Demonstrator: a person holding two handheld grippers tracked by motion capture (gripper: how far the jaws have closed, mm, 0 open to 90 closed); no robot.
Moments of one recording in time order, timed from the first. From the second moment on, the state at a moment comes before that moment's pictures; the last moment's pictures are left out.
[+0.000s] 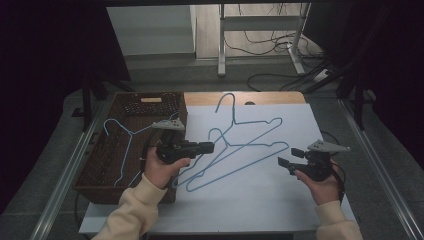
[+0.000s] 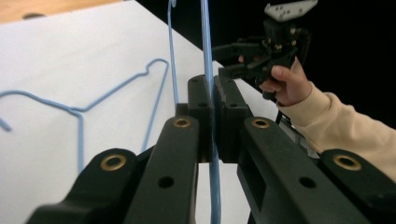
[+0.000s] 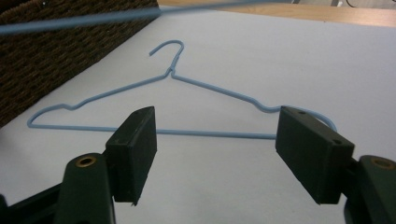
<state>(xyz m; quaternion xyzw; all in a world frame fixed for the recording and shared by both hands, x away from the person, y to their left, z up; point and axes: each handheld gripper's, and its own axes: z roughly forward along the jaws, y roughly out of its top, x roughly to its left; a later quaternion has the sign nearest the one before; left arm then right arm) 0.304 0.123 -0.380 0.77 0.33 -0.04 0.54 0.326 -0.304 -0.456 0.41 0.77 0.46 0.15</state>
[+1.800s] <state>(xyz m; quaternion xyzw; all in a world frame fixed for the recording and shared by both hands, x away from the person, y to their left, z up) 0.296 0.315 -0.394 0.66 0.46 0.04 0.58 0.329 -0.292 -0.468 0.40 0.81 0.41 0.15</state>
